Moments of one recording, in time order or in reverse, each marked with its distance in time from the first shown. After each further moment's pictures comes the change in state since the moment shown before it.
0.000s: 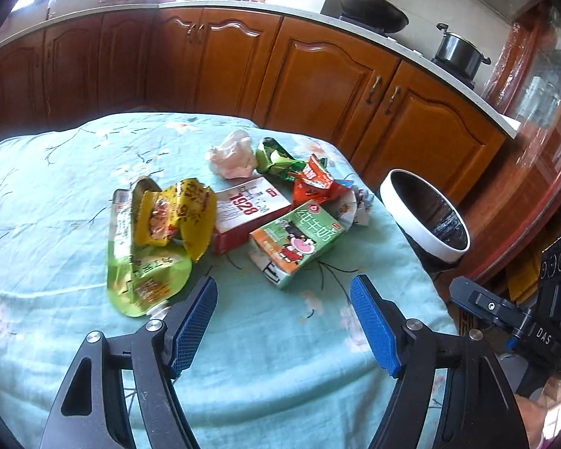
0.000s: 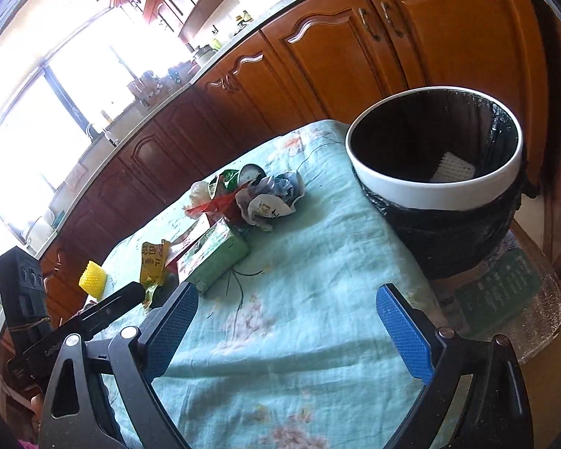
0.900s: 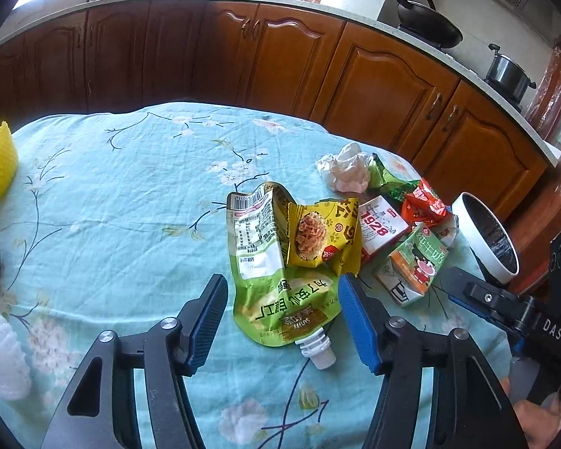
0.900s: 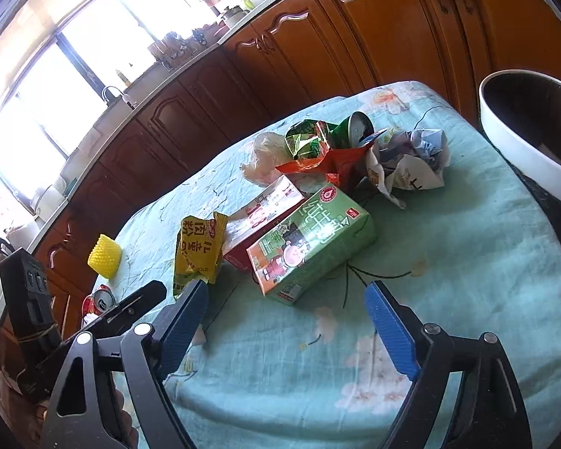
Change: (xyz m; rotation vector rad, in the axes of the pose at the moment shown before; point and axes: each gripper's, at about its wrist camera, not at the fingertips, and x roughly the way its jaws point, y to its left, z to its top) left arm -0.002 0.093 0.023 -0.067 0.016 0.098; right arm 0.093 0.093 -0.003 -0.025 0.125 0.049
